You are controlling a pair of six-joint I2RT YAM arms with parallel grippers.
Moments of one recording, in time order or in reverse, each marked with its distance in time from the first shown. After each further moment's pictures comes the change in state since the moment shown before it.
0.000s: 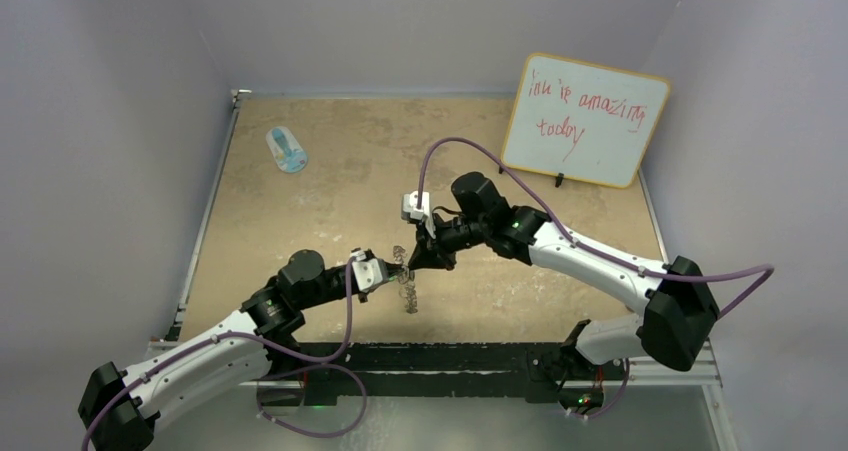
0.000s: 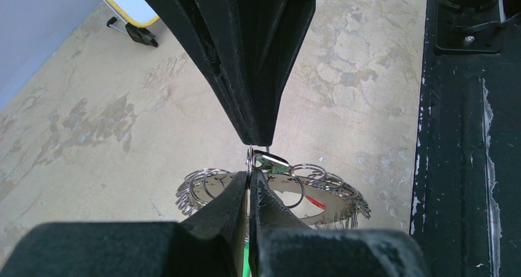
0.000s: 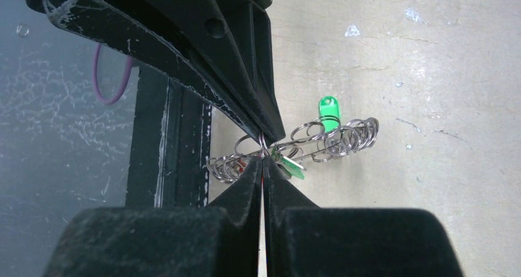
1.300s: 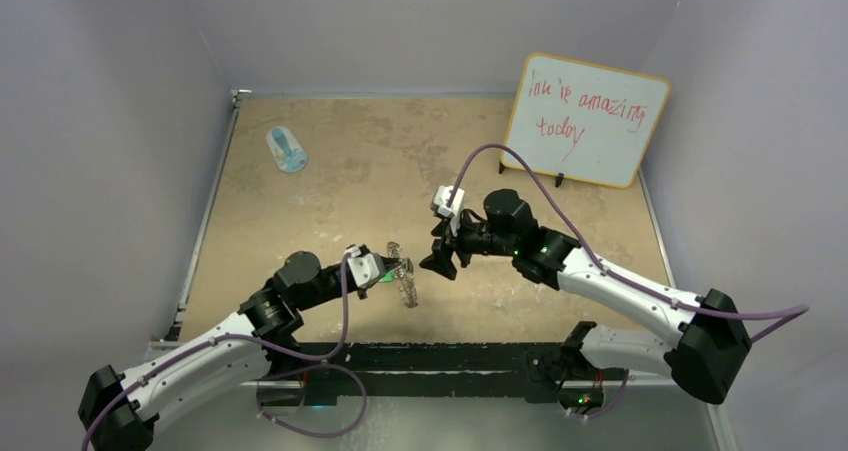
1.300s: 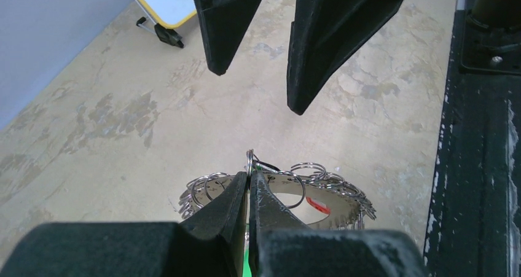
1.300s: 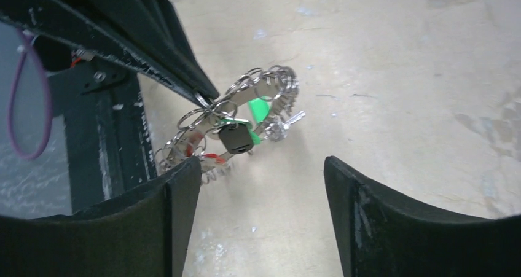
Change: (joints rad) left arm -0.001 -0.033 -0.005 0.009 -0.065 -0.023; right arm -0.020 -0.208 -0.213 0.201 0.277 0.135
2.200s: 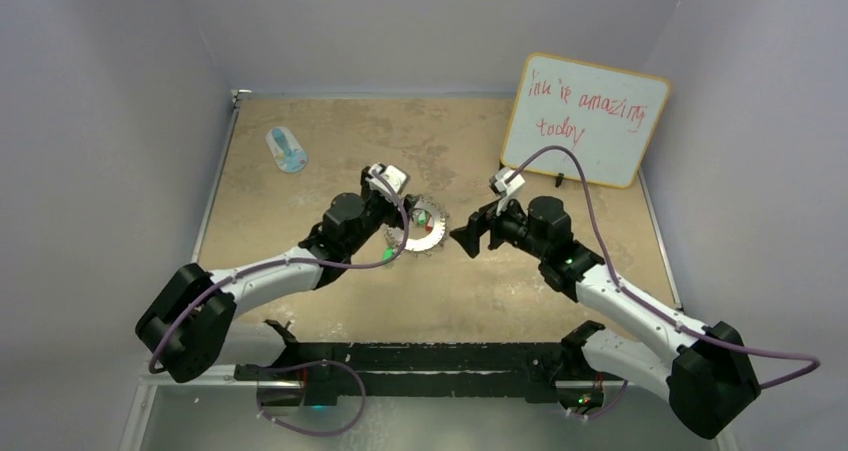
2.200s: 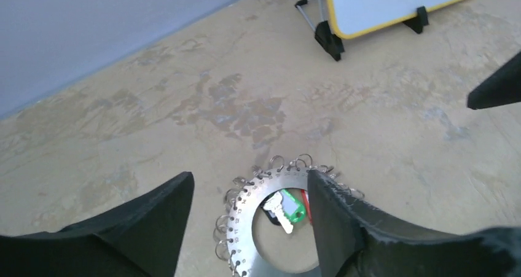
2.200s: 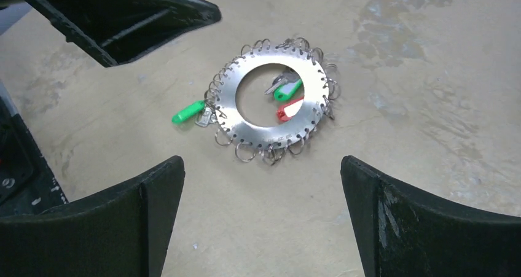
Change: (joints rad) left arm 0.114 0.716 0.279 0.428 -0.374 -0.153; right arm -0.234 -0.152 -0.247 0.246 0.188 0.225
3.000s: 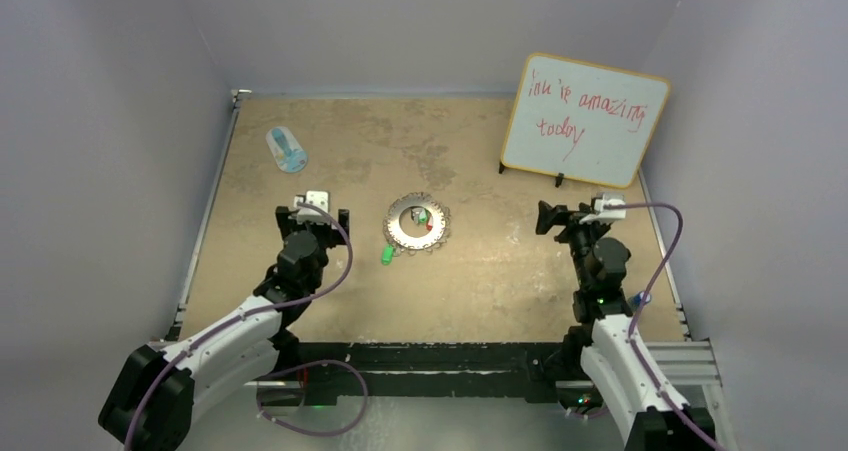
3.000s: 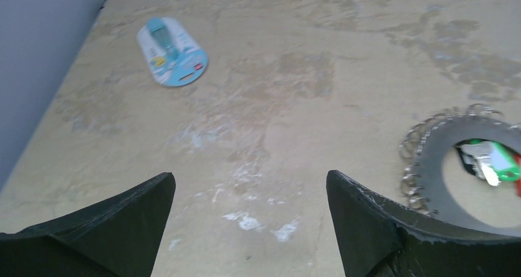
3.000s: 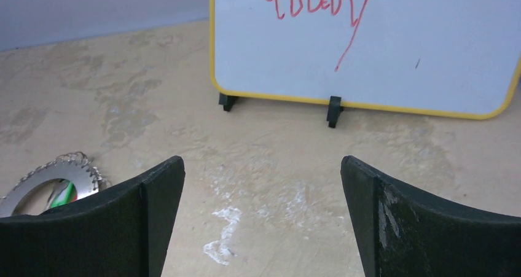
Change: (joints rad) left arm 0.204 -0.434 -0.339 -0.115 -0.430 -0.100; right arm -0.542 -0.303 -0.340 0.270 0.231 0.082
